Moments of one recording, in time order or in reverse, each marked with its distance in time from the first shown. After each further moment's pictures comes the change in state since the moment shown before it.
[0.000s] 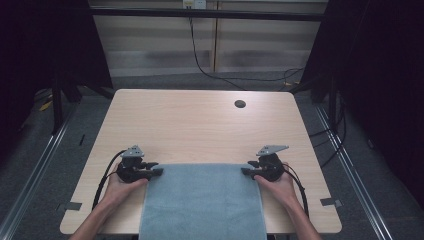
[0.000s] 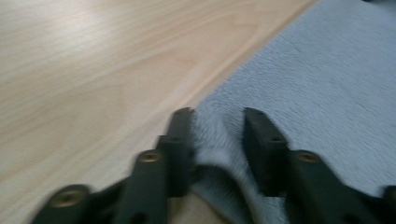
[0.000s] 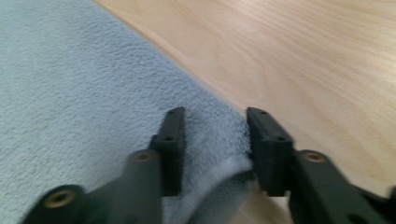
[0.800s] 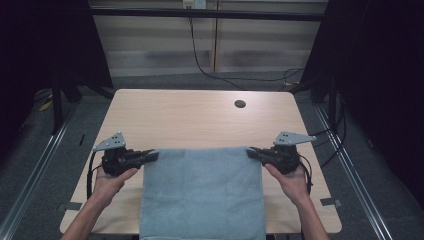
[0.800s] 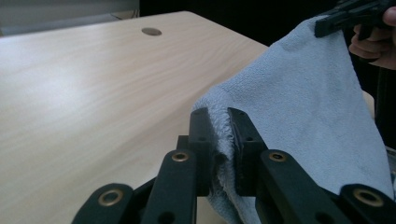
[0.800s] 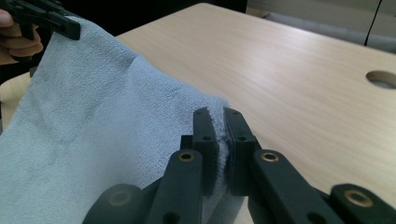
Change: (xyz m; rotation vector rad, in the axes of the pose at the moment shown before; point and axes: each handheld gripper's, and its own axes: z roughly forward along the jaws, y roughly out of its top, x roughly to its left) left arm -0.028 0.050 -0.066 -0.286 -0.065 0.043; right arm 0.027 0.051 -0.085 -0.286 0.071 -0.048
